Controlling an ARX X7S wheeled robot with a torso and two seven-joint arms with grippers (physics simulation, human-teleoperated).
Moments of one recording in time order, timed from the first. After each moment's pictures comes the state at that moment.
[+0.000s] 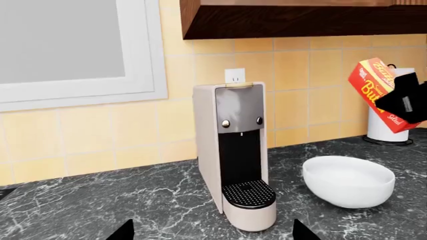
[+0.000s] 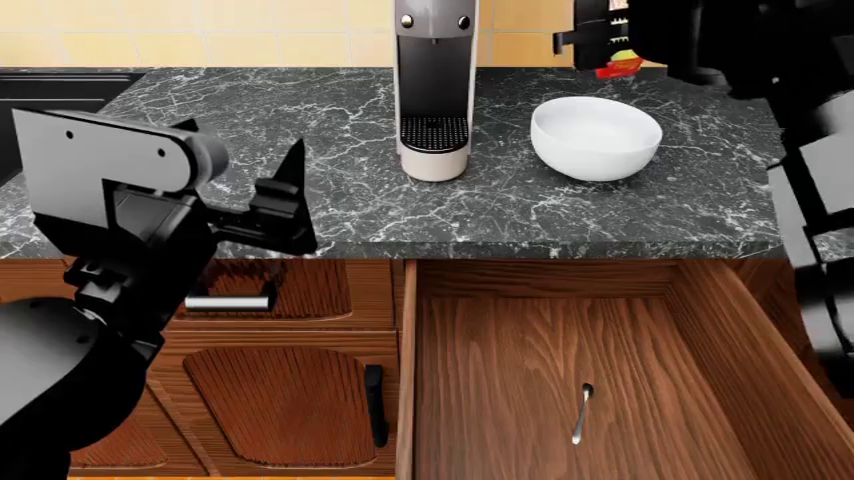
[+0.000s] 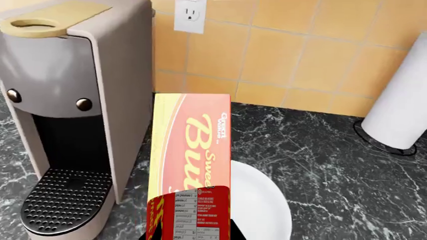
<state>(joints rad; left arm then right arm) -0.72 -0.42 -0.06 0.71 -0.86 -1.16 -0.30 1.82 0.24 -0.85 1.07 0.83 0.83 0.13</state>
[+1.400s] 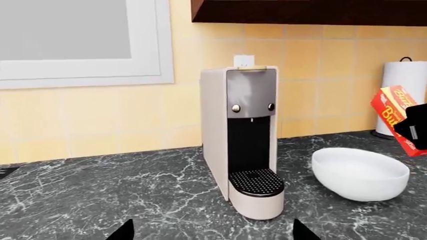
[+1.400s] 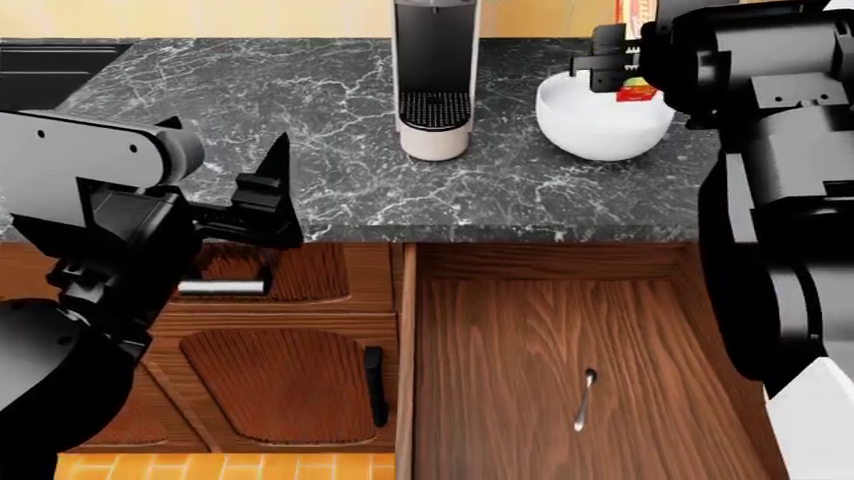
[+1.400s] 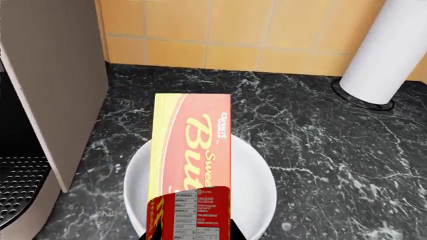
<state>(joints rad) -0.70 -0.45 -0.08 0.70 -0.89 -1.11 -0.32 1.77 0.12 -0.17 1.31 0.02 0.72 0.01</state>
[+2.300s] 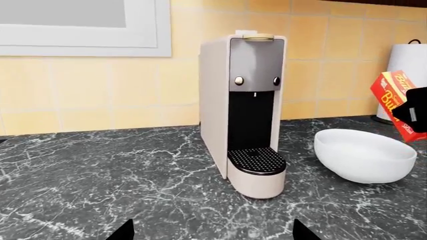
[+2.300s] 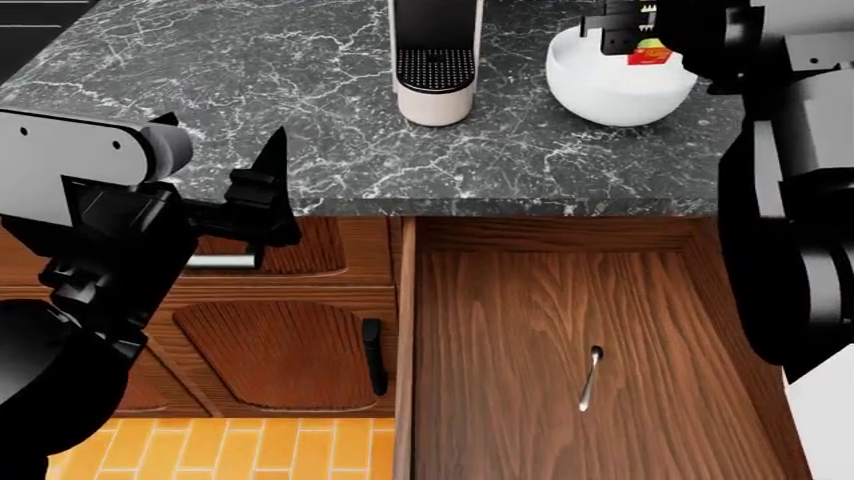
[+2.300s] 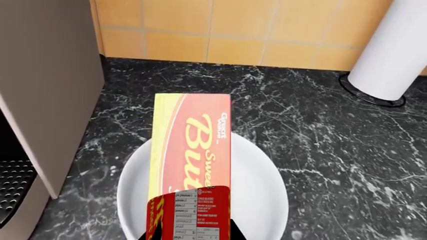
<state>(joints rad) -0.70 -0.46 -0.10 0.70 -0.93 -1.09 -0.33 1.84 0.12 -0.16 1.31 0.02 0.72 0.01</state>
